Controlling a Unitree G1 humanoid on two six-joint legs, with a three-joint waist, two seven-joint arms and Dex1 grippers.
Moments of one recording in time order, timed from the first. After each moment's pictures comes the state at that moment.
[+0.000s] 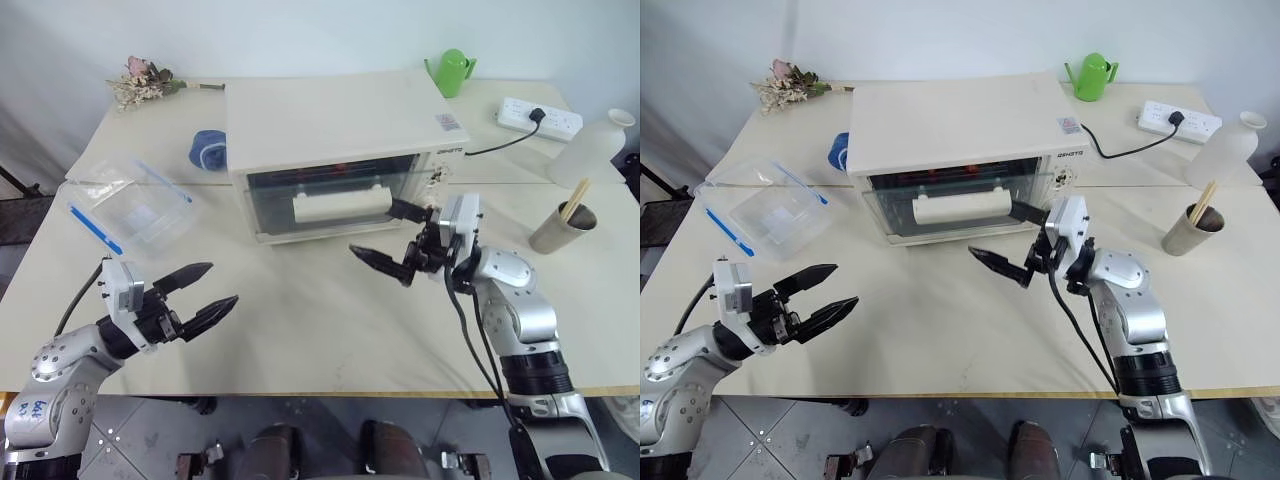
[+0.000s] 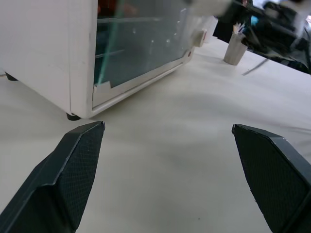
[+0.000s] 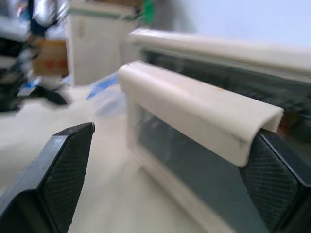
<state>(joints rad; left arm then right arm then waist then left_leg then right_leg) 0.04 0.62 0.36 -0.26 -0.71 0.35 -0.87 -0.45 -0.45 0.03 -0.01 0.44 0.01 1.08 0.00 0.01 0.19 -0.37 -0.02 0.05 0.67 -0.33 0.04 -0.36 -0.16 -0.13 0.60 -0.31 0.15</state>
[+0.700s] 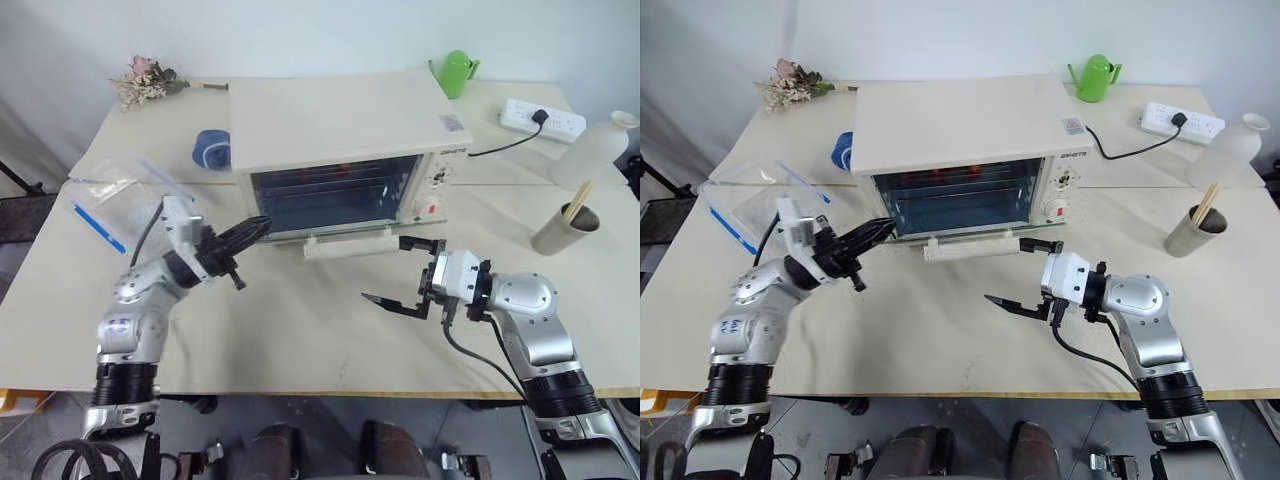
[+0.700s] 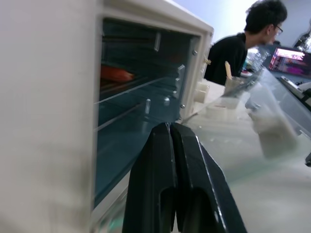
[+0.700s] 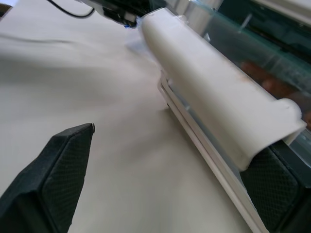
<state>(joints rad) -0.44 0.44 0.15 0.08 -0.54 0.20 -0.88 -0.34 -0.54 0.06 0.02 0.27 -0.28 1.09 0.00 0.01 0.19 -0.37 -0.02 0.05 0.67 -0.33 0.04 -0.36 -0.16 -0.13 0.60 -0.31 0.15</state>
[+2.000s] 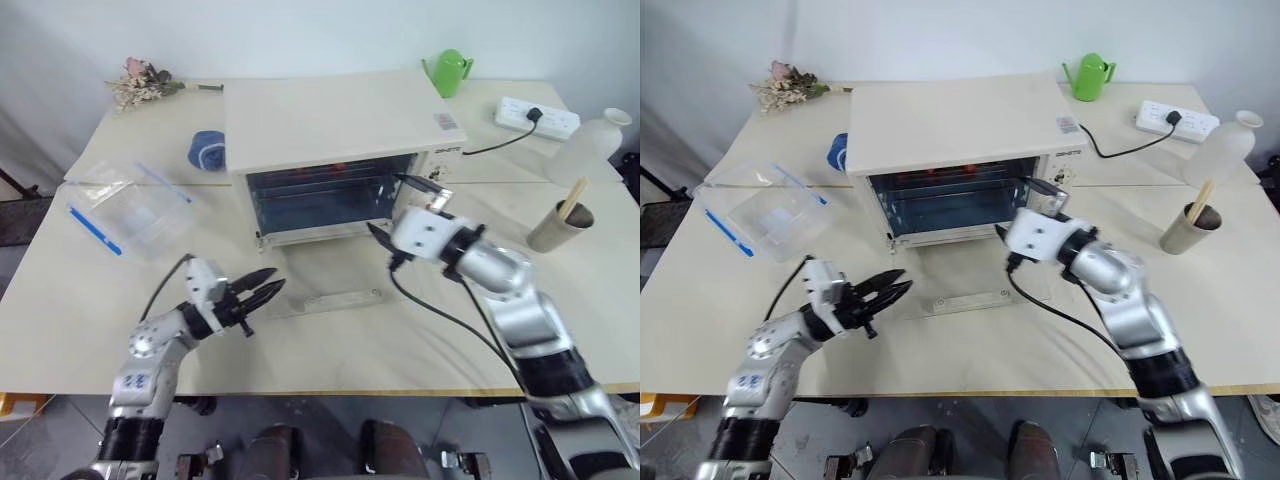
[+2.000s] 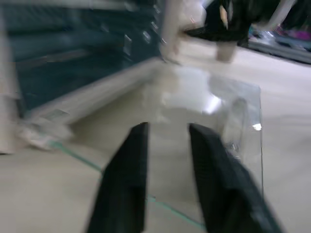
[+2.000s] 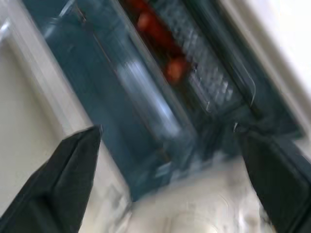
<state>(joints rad) -0.08 0.40 0.16 -0.14 -0.49 0.11 -0.80 -0.63 -0.51 0.27 0.05 -0.43 -0.10 0.43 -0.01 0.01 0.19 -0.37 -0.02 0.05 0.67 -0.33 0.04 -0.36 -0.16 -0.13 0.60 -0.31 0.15</state>
